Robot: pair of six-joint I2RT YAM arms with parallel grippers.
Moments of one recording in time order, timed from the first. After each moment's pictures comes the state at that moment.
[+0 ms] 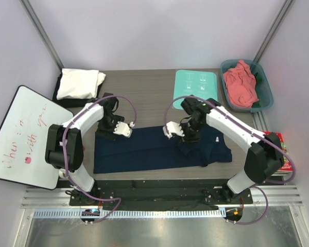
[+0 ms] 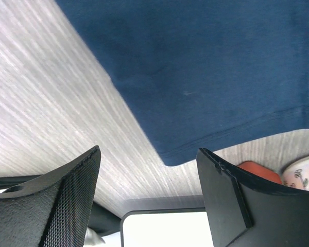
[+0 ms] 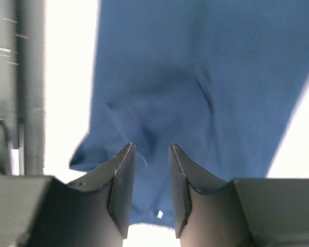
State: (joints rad) left arm -0.24 1.68 1.19 -0.99 0.03 1.65; right arm 0.59 1.57 1.28 -1.17 -0.42 -1.25
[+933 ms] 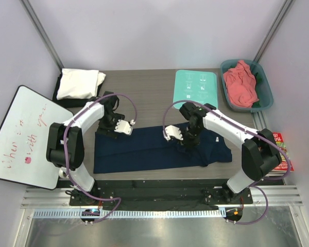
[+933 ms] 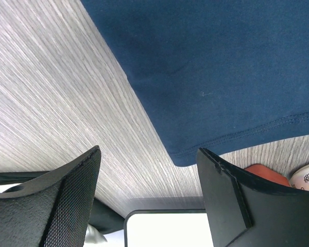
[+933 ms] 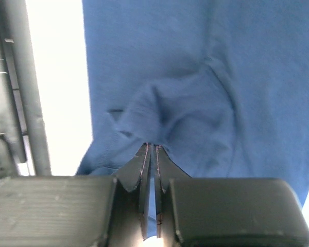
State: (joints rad) left arm -0.24 1.71 1.23 -0.97 0.03 1.62; right arm 0.56 1.58 1.15 -1.04 -0.38 -1.13
